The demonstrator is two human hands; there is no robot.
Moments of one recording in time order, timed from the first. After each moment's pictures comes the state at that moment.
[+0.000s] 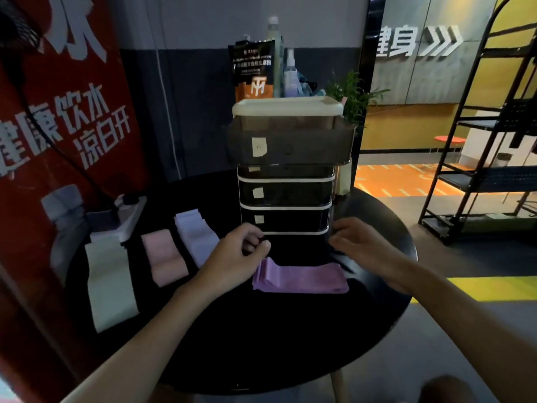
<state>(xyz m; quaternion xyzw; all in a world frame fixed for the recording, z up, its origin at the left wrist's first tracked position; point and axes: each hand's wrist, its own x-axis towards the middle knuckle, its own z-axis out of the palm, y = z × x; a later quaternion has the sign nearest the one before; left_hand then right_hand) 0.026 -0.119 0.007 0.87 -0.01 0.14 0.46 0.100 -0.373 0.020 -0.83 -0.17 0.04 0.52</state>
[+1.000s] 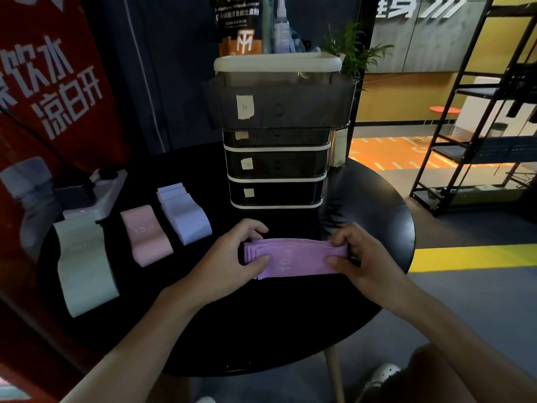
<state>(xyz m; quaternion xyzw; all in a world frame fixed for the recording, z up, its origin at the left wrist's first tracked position) 0.008 -0.124 -0.024 0.88 -0.11 0.10 0.44 0.062 -0.392 -0.036 -0.84 -0.30 -0.08 0.45</state>
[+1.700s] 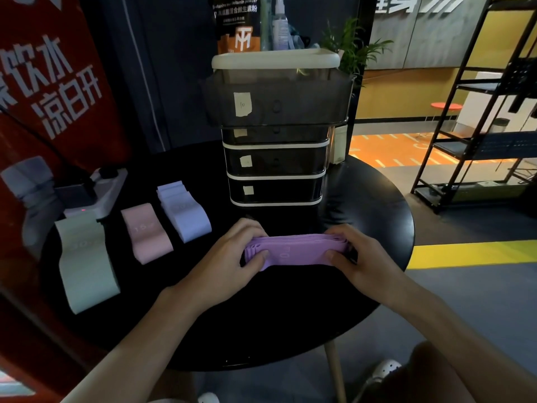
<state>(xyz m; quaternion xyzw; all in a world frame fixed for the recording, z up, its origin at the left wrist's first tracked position) 0.004 -0.126 -0.028 0.91 -0.17 0.15 0.34 0.060 -0.391 -0.034 -0.86 -0.30 -0.07 0.40</state>
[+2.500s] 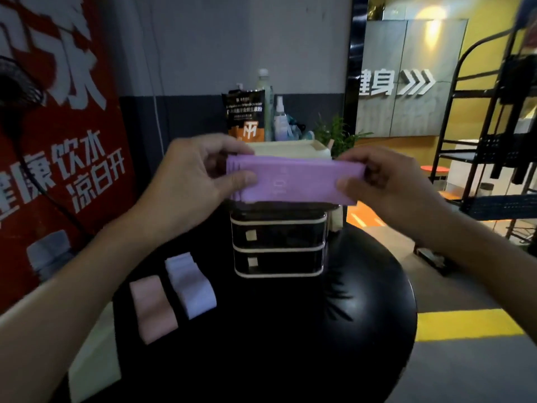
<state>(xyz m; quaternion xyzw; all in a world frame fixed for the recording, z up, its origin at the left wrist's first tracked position) -0.006 -0.118 0.199 0.83 -0.21 0.36 0.36 0.059 -0.379 0.185 -0.77 -0.37 -0.23 0.46</state>
